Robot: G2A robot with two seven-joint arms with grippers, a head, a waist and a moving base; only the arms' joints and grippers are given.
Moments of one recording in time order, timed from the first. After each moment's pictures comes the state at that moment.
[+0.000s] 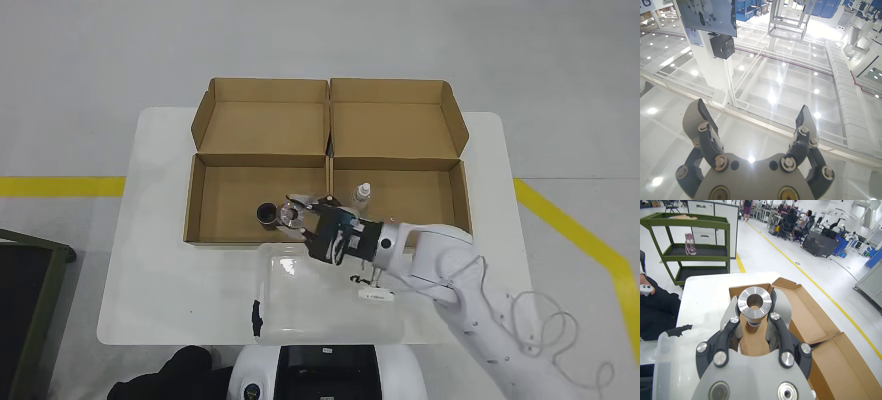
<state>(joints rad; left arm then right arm) -0.37 -0.34 -0.25 -1.16 3.07 0.41 0.06 -1.05 -1.22 0.97 -1.90 -1.27 -0.61 0.27</state>
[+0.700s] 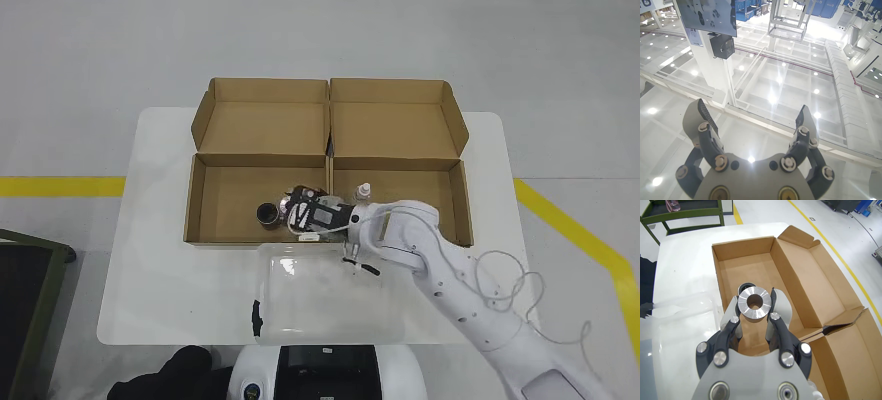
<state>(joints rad) -0.37 -0.34 -0.25 -1.16 3.07 0.41 0.06 -0.84 -1.28 0.82 -1.62 -1.23 -0.55 0.49</state>
